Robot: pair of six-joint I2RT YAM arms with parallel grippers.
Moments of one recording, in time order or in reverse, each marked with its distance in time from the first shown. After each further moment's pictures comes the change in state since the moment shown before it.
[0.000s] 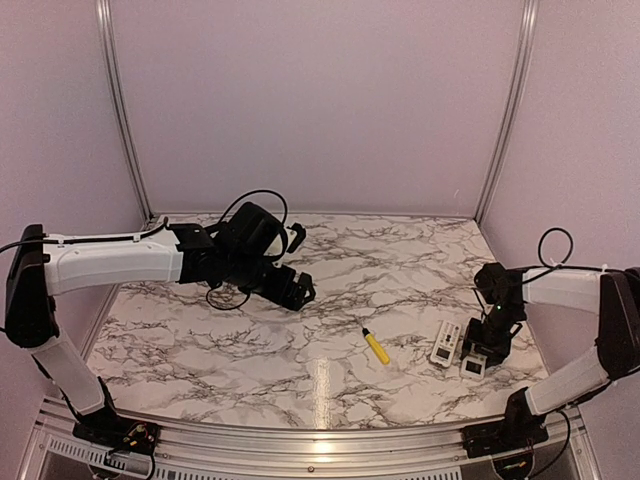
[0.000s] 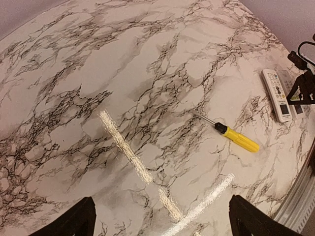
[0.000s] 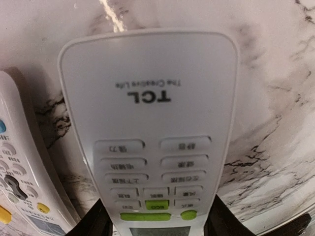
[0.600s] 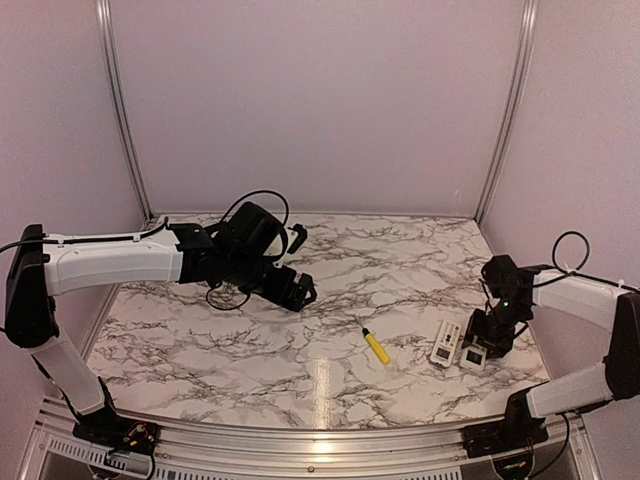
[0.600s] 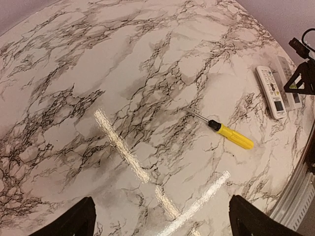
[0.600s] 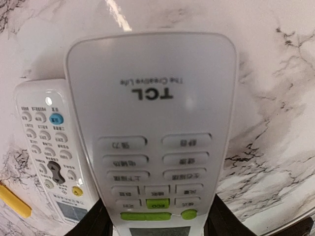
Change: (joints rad) left arm 0.000 0.000 0.000 -0.001 0.026 0.004; right arm 0.000 -0.114 -0.003 0.009 -0.003 0.014
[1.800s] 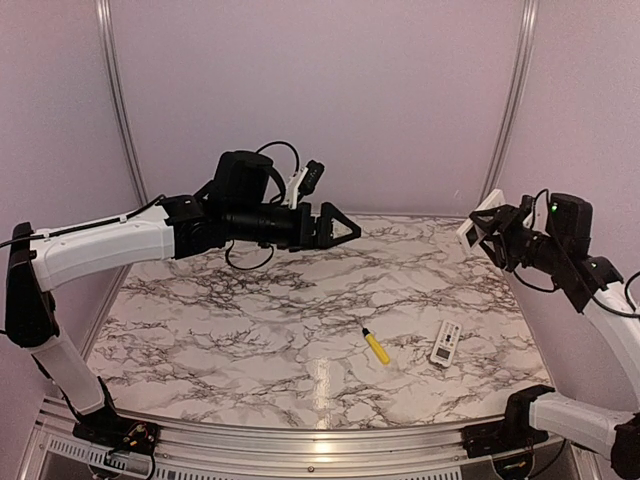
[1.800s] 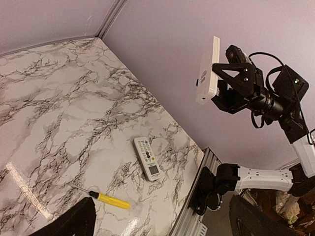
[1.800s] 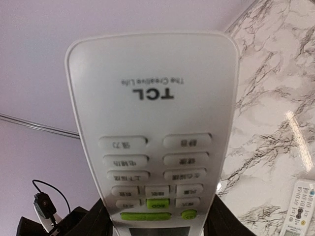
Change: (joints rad) left arm 0.018 0.000 0.181 0.258 0.369 -0.248; right arm 0.000 -0.428 0.196 0.477 -0.270 0.362
